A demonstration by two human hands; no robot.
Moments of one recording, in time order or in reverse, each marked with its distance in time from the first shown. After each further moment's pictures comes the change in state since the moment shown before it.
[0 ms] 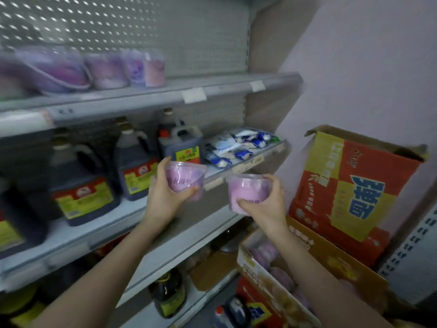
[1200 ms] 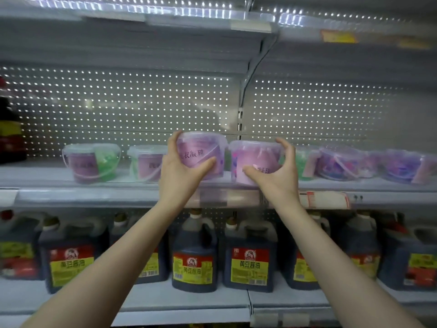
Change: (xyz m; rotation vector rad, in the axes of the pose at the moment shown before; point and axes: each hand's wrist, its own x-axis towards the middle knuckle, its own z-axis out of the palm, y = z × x) left_hand -0.029 -0.009 -0.549 0.272 0.766 0.110; right_hand -0.153 -0.406 0.387 0.527 -0.364 -0.558
